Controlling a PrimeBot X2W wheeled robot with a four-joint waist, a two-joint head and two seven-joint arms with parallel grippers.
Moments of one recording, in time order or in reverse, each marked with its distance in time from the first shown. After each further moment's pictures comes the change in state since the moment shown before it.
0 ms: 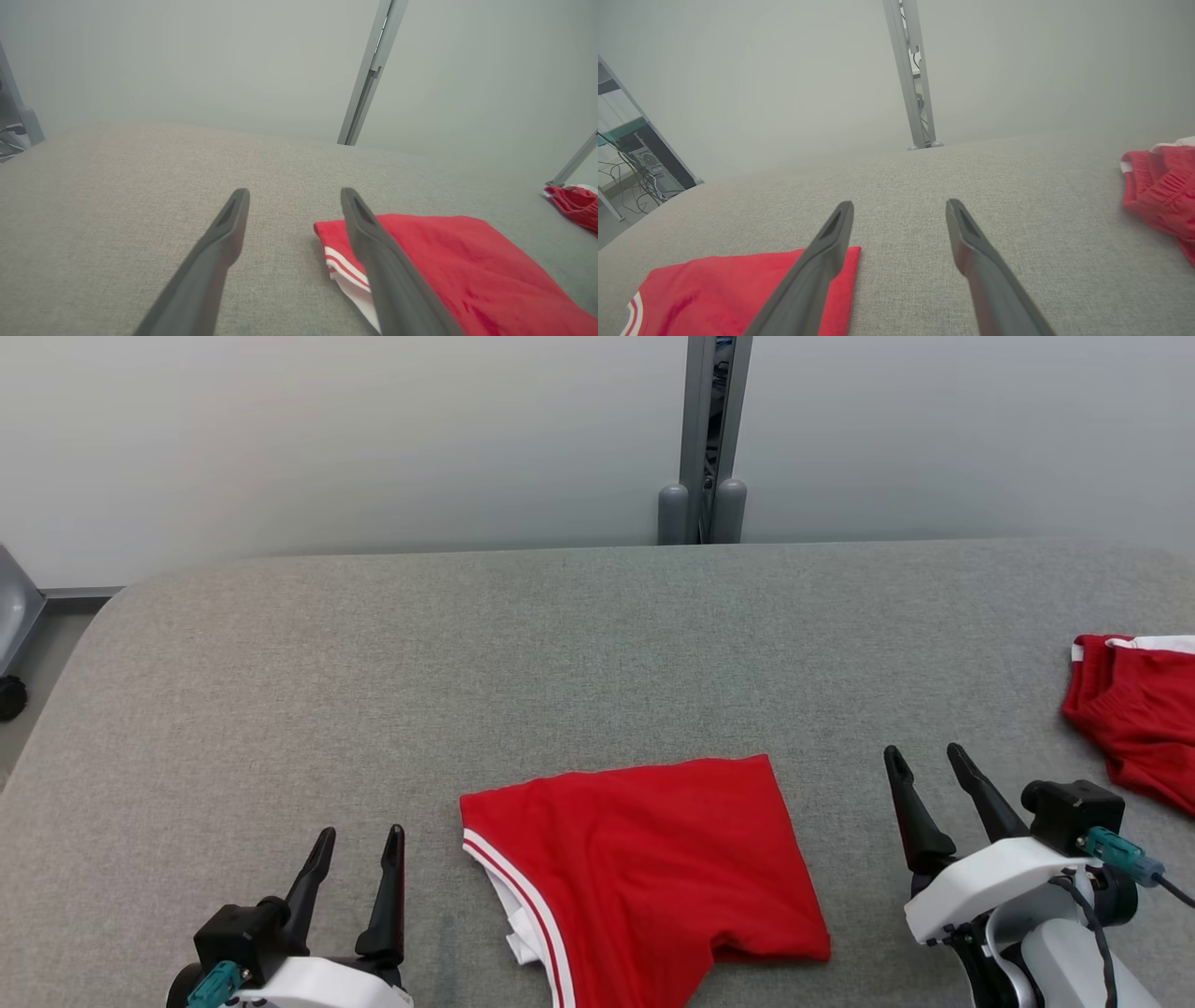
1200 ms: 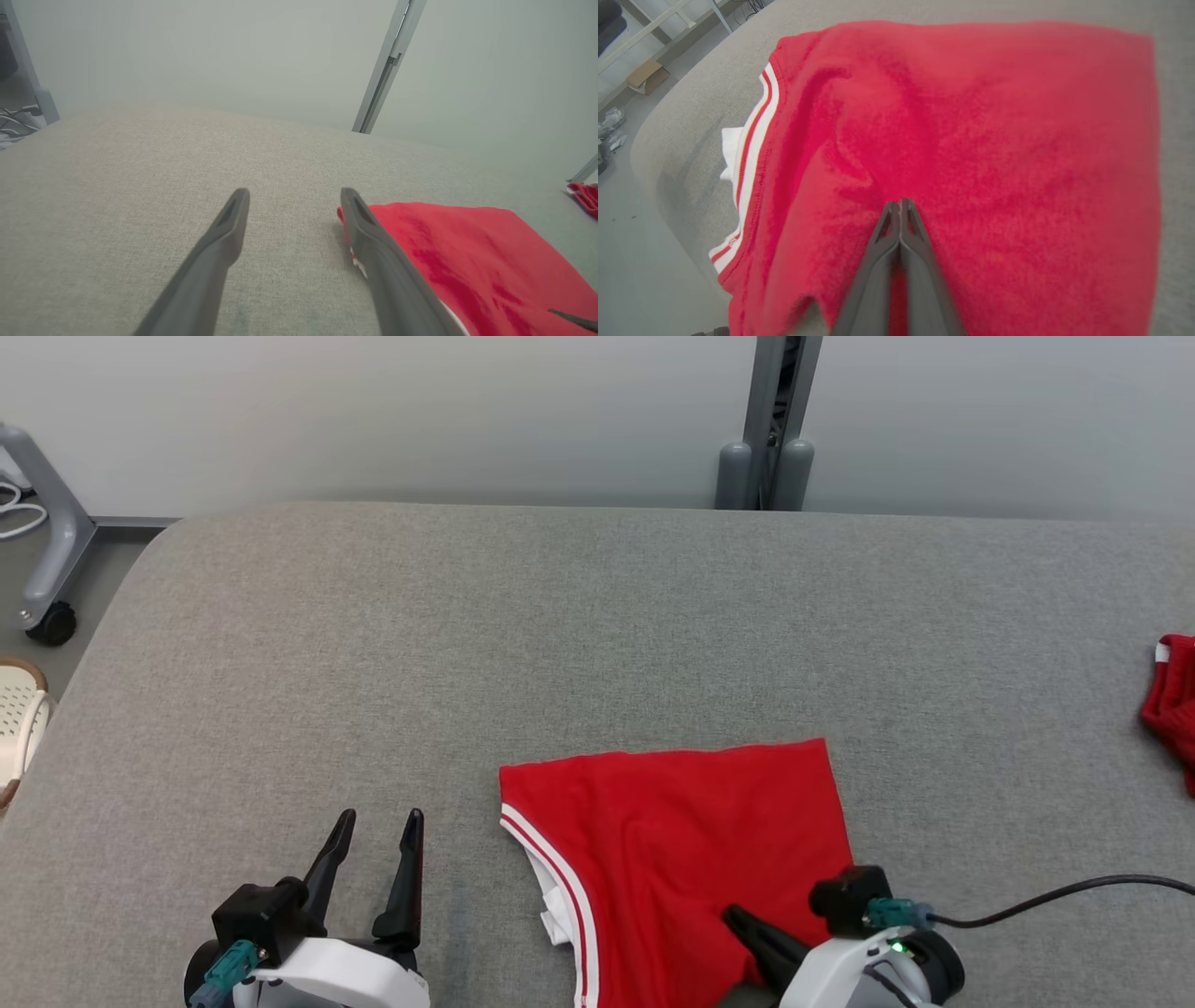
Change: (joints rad) left arm -0.041 0.000 -0.036 0.022 -0.012 -0.008 0.000; right arm -0.008 -0.008 0.473 -0.007 0.131 0.000 0.211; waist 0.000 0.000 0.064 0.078
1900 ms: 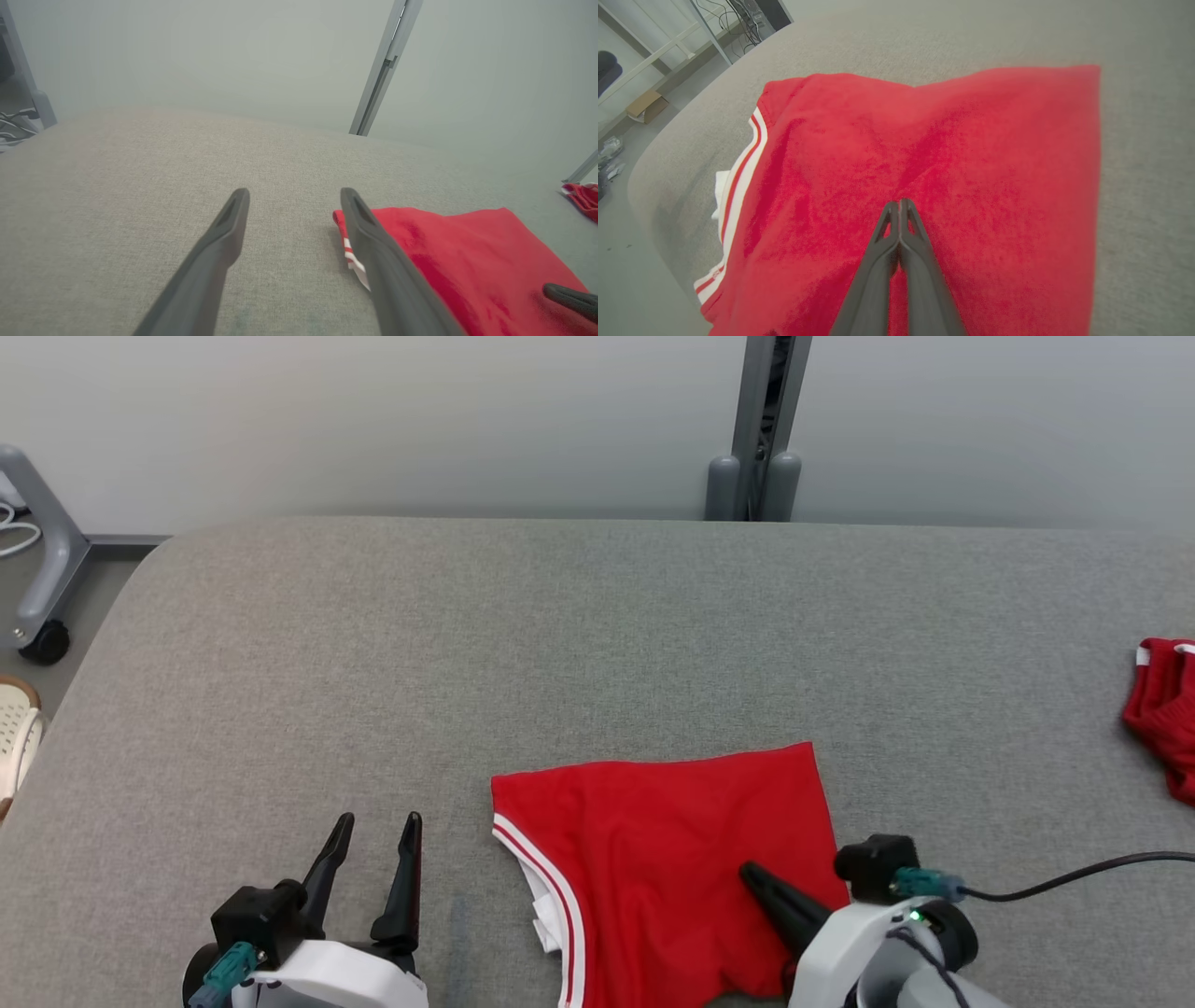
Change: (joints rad) left arm 0.002 0.000 0.003 0.007 0.001 -0.001 0.000; right arm -0.083 -0.012 0.077 0.092 0.120 0.000 -0.104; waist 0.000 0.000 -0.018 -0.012
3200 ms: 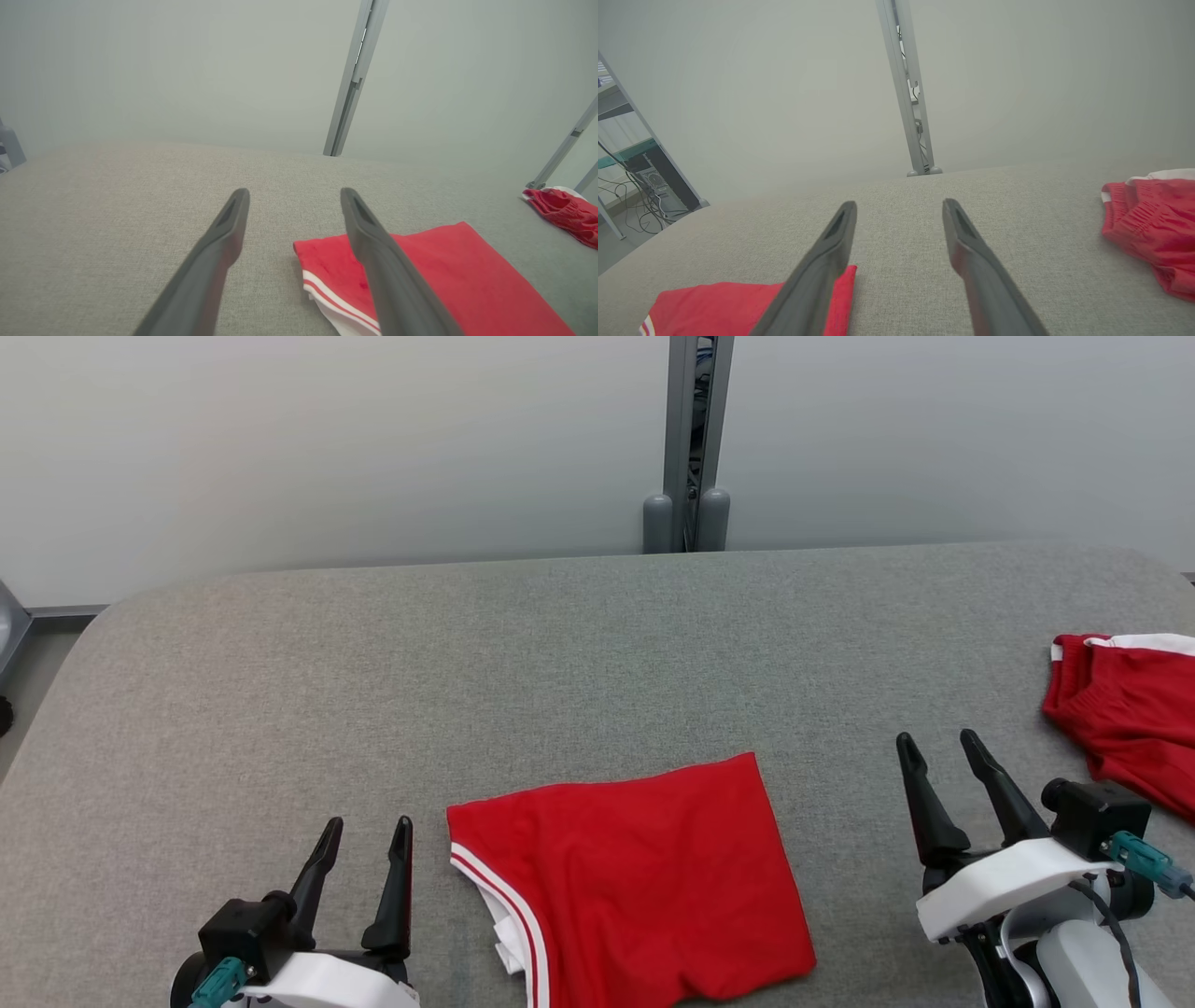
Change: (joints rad) left arm 0.041 0.000 0.021 -0.062 0.020 0.004 0.000; right arm 0.130 0.004 -0.576 -0.191 -0.259 0.000 -0.113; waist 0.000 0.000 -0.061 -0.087
